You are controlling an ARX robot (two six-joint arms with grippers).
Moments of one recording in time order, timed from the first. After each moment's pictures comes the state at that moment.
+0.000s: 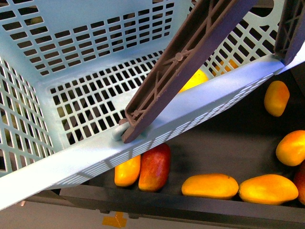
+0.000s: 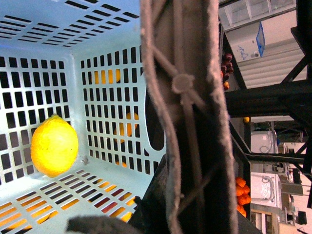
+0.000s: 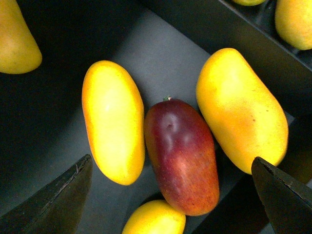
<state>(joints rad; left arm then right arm) -0.60 1.44 1.07 -0.02 0.02 -1.15 -0.15 2.07 0.84 0.11 0.28 0.79</state>
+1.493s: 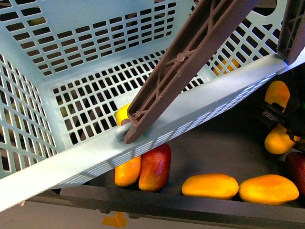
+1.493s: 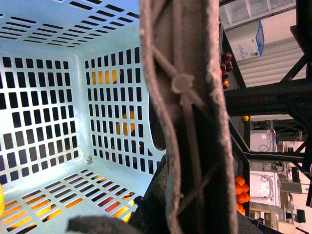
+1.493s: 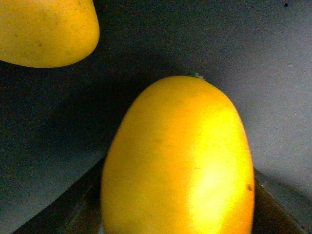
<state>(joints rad) -0.60 1.44 1.07 -0.02 0.02 -1.15 -0.07 2.51 1.29 0.05 0.23 0.71</state>
